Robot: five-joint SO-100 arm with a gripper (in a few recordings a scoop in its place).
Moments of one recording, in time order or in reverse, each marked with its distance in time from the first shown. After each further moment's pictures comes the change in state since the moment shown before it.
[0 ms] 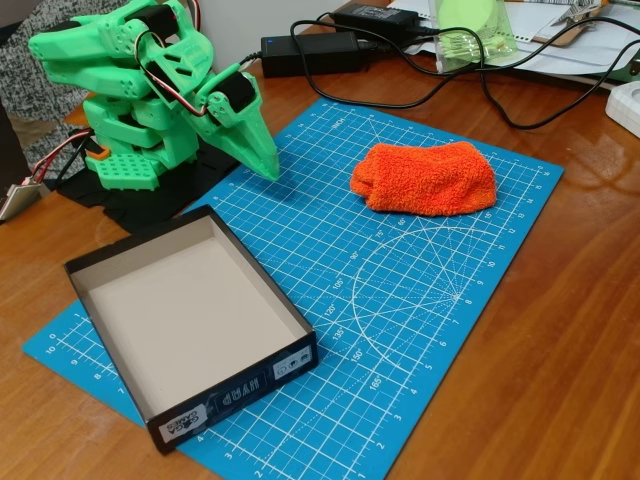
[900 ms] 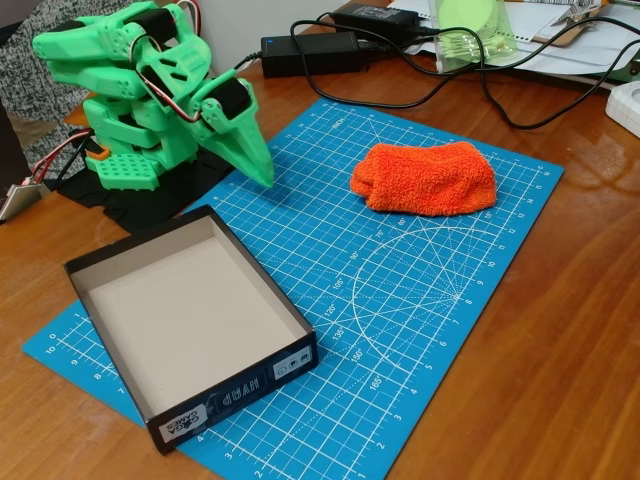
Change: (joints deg) arm 3.7 0.9 1.1 -0.2 1.5
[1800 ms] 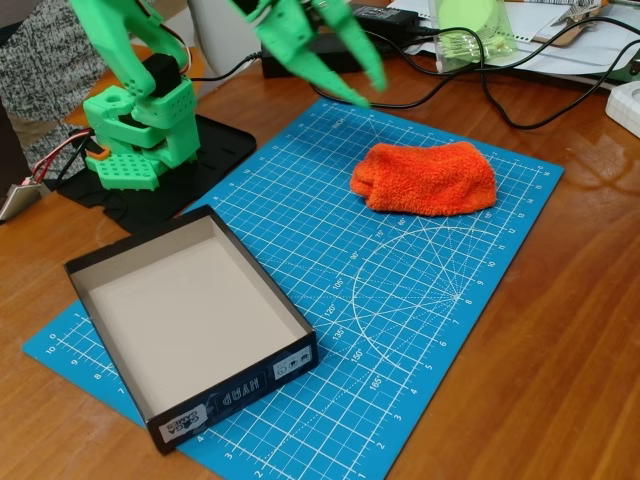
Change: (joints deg) arm -7.3 -79.5 -73.4 -8.6 -59.7
